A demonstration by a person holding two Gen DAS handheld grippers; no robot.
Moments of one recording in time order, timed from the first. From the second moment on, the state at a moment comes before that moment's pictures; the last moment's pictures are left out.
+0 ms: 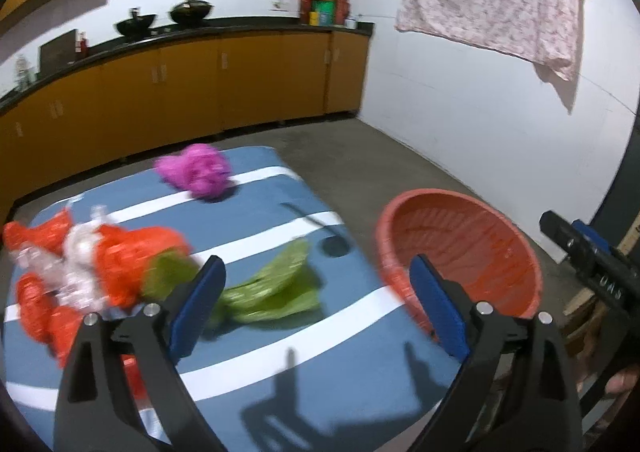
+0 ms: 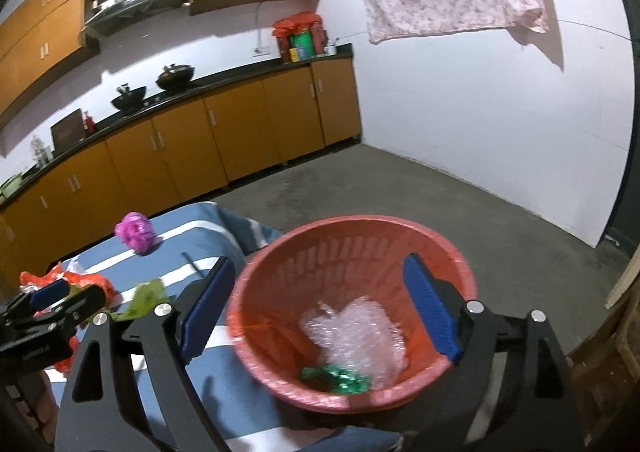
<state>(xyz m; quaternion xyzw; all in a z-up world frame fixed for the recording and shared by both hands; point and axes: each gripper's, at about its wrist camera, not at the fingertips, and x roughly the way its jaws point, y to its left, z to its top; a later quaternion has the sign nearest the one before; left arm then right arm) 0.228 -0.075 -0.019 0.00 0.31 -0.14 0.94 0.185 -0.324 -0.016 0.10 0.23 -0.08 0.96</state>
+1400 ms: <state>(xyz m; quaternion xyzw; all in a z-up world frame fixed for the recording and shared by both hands) 0.159 0.167 -0.045 -0.10 0.31 0.09 0.94 0.276 -0.088 -0.085 -0.01 0.35 0.12 0.93</state>
